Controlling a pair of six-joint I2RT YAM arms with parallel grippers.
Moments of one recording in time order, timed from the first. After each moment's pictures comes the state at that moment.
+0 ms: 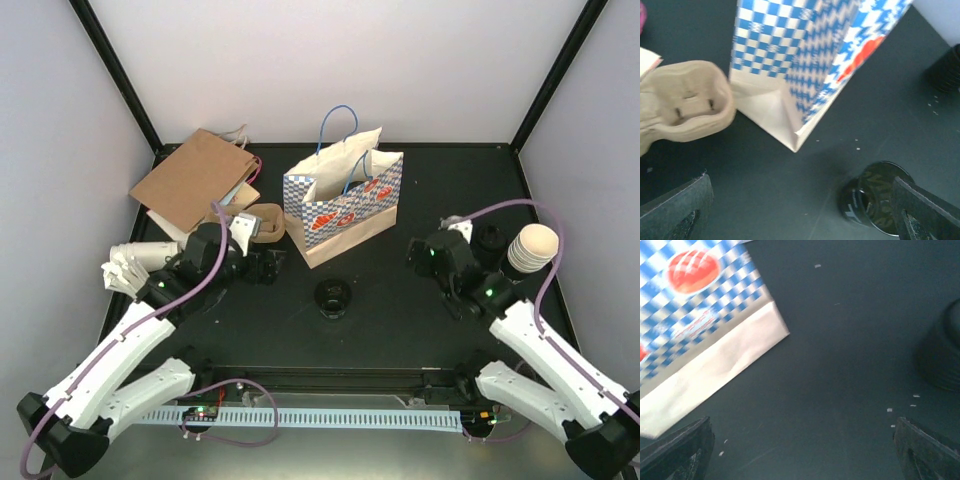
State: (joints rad) left arm -0.54 0.82 0.86 -0.65 0.04 -0.30; right arm 0.62 0.81 0.69 -0.58 0.41 0.59
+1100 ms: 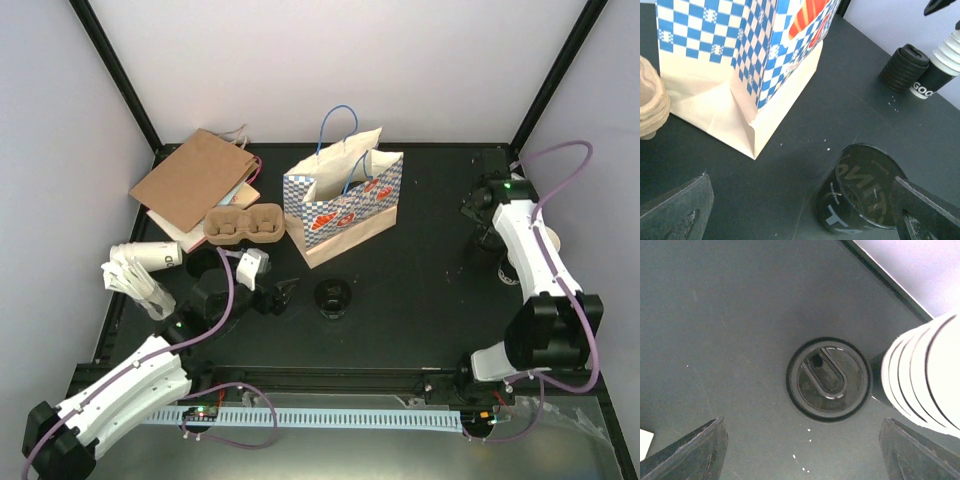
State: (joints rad) left arm -0.65 0.60 0.33 -0.07 0.12 -0.32; right arm 0.04 1.43 1.31 -0.99 0.39 0.68
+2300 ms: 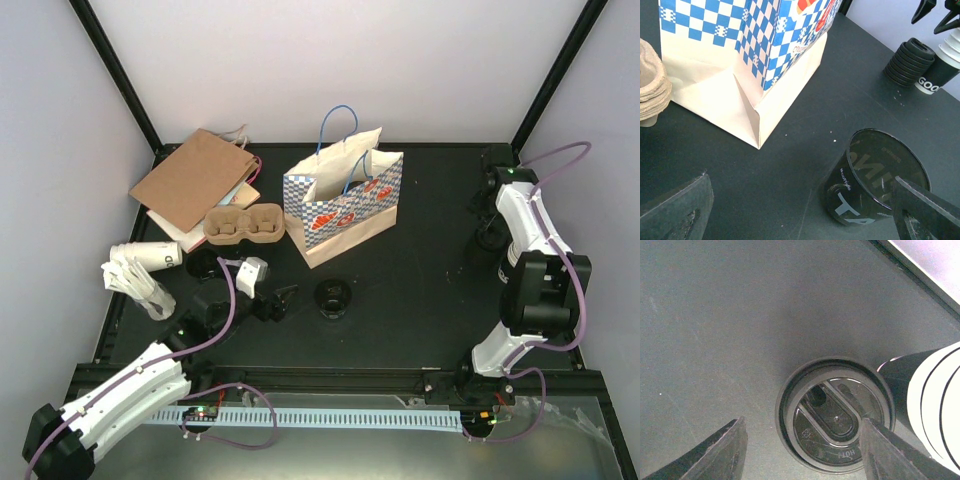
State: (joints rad) left arm -0.66 0.54 0.20 0.02 0.10 -0.32; right arm -0.07 1.67 1.41 -0.97 0.30 0.71
